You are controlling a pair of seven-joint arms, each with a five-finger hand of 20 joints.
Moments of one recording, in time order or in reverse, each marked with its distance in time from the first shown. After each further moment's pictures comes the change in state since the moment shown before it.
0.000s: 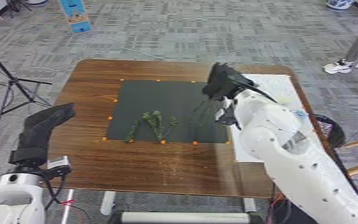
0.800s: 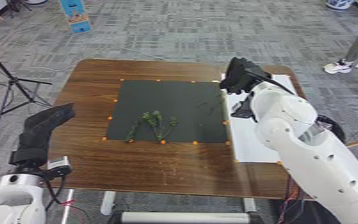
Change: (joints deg) left arm -0.1 -0.3 0.2 0.3 -0.1 0.0 0.3; right arm 2.4 5.4 2.0 1.0 1.5 -0.5 0.5
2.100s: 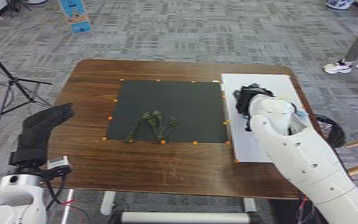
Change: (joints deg) left arm -0.4 -0.6 0.4 0.6 0.0 0.8 0.9; right arm 3.5 -6.7 0.1 21.6 -14.3 -15.9 1.2
